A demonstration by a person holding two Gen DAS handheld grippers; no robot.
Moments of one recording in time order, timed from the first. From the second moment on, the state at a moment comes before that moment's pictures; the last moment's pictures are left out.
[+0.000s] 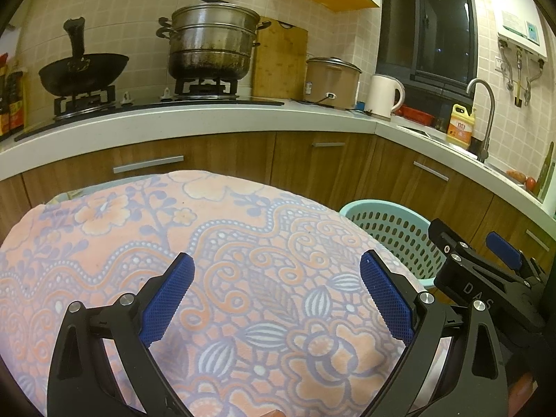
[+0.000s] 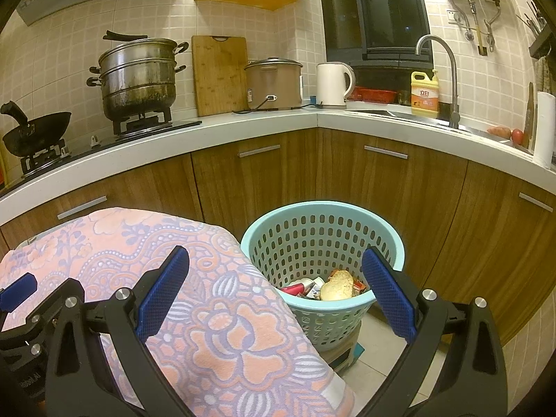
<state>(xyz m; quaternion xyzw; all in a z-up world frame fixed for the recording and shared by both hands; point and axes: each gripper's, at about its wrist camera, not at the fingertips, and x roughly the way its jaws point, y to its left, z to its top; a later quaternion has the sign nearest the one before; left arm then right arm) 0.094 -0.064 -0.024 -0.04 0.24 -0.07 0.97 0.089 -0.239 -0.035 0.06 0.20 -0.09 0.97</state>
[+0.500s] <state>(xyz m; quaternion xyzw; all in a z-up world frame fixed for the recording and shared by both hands) 0.094 -0.064 -0.025 -0.04 0.24 -0.07 0.97 0.085 -0.239 -0.035 0.06 0.20 -0.09 0.97</state>
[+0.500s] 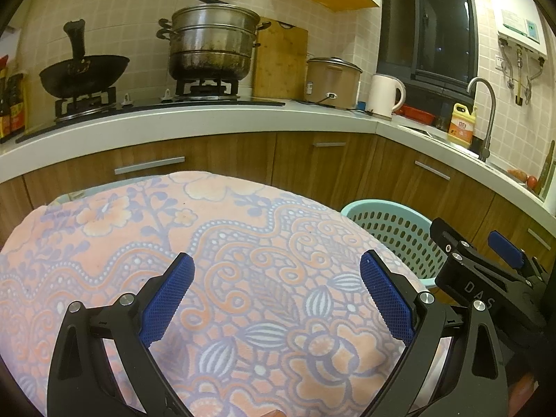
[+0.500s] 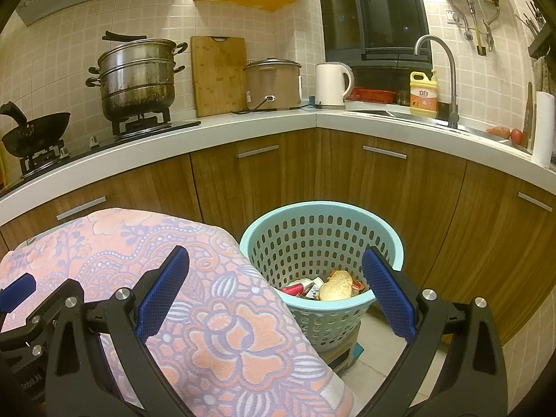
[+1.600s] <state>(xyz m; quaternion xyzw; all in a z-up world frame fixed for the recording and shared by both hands) 0.093 -0.065 -0.022 -0.03 0.23 -0.06 0.97 0.088 -0.235 -0.035 0.06 0.20 -0.09 0.97</state>
